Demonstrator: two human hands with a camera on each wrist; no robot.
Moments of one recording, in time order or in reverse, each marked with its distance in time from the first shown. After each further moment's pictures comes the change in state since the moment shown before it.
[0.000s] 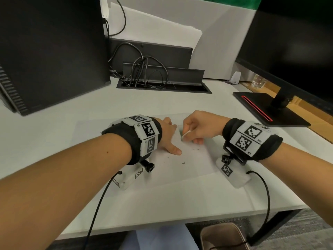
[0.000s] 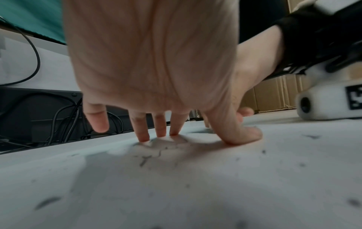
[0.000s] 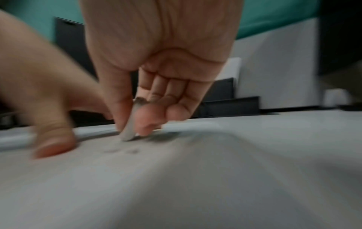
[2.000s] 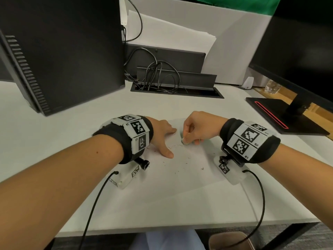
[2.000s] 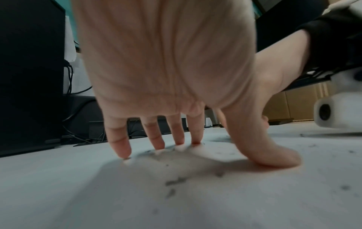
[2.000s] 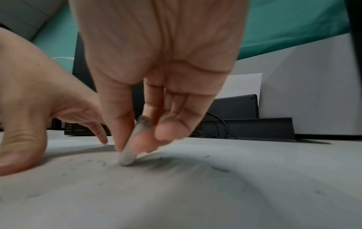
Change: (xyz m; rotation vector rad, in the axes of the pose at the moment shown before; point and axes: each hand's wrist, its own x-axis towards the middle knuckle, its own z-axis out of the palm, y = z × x) left_hand -0.019 -0.044 0.002 -0.090 -0.056 0.026; right_hand 0.016 -0.036 0.004 -0.092 -0.025 -0.044
